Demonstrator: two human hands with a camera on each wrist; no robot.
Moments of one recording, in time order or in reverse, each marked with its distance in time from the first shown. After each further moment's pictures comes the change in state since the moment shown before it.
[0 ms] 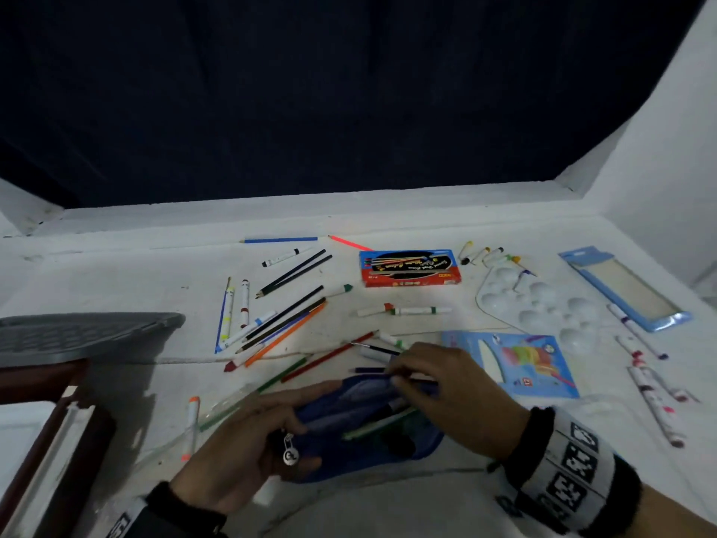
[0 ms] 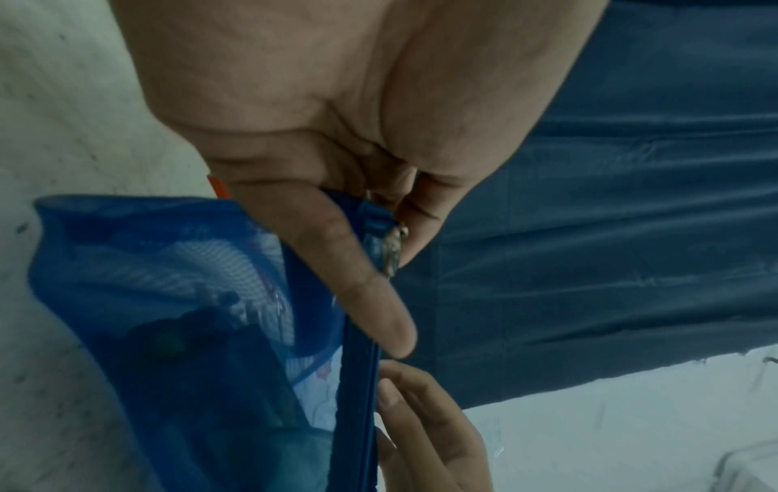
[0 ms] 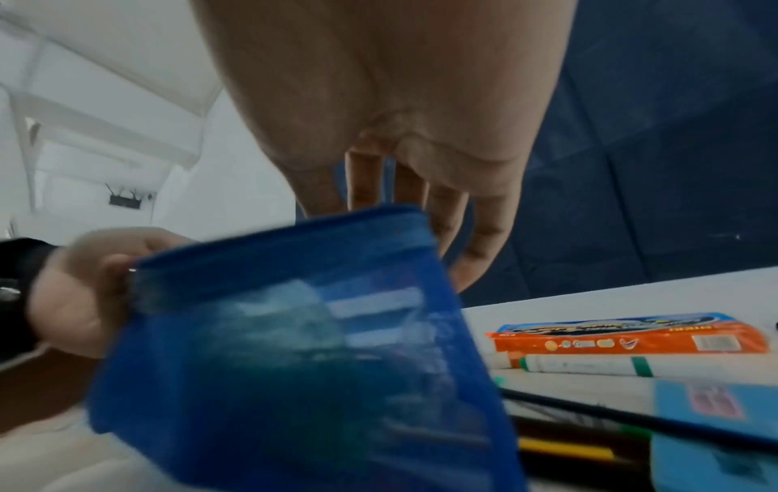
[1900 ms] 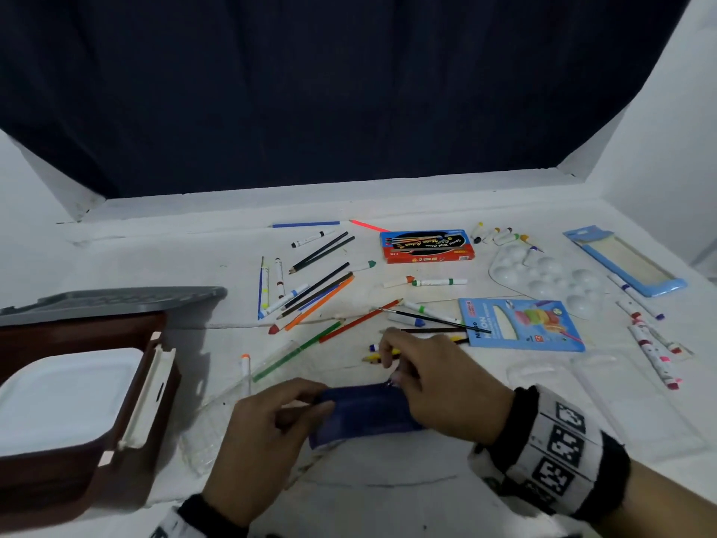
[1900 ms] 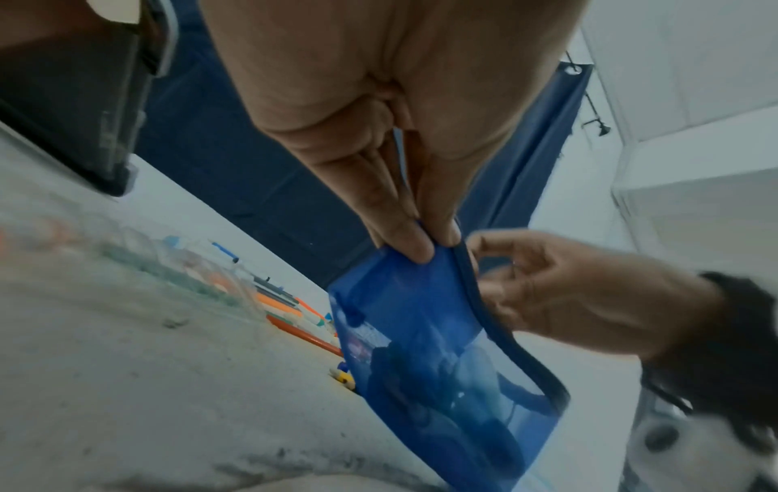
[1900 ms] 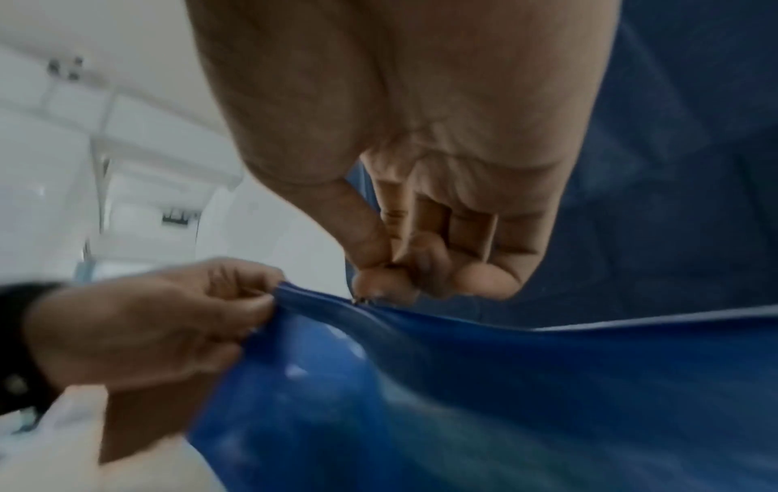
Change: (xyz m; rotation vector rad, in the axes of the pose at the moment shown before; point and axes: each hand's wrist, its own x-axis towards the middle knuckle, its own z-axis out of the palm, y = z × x) left_hand -0.056 -0.053 -0.048 0.820 0.250 0.794; right_hand -0.019 -0.097 0.027 -0.039 -0.123 0.125
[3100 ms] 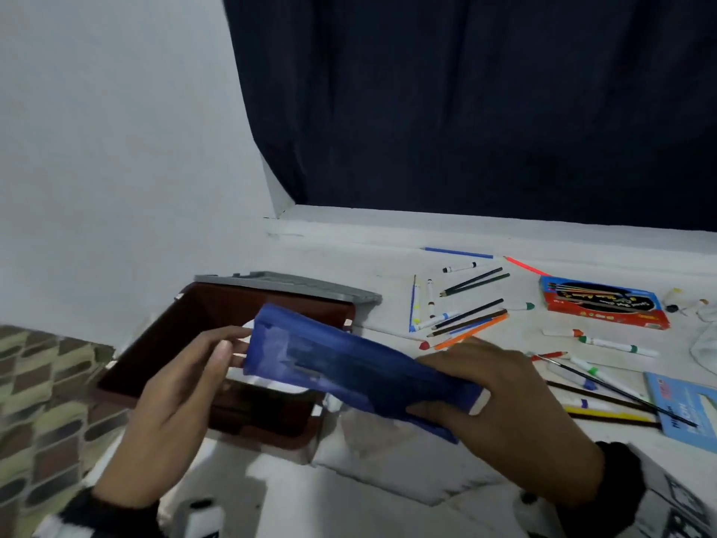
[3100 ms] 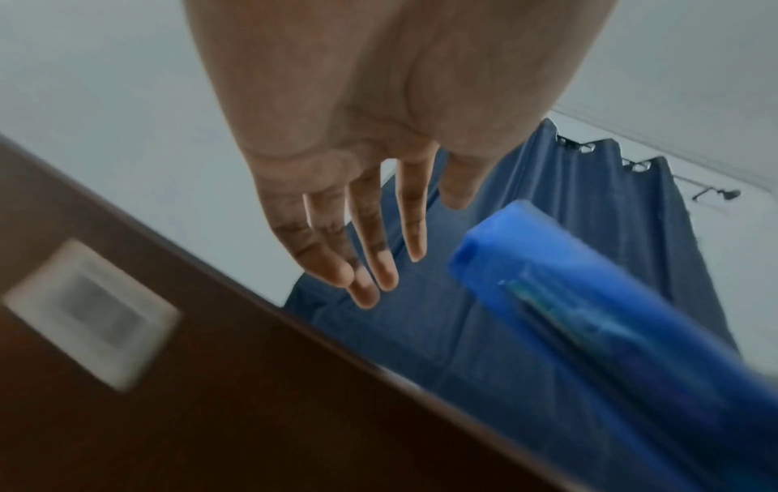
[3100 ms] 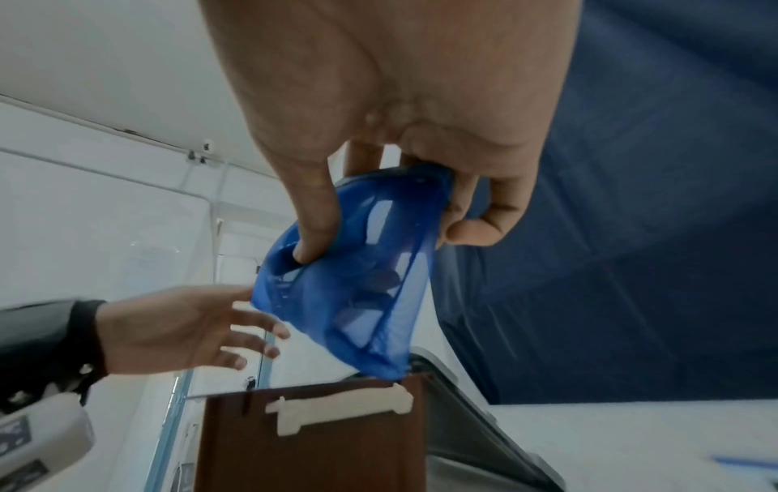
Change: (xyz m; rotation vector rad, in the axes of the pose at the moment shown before) left_hand -0.087 -0.011 -0.203 0.074 0.478 0.024; right_hand 0.048 -0.124 0.038 0.047 0.198 -0.477
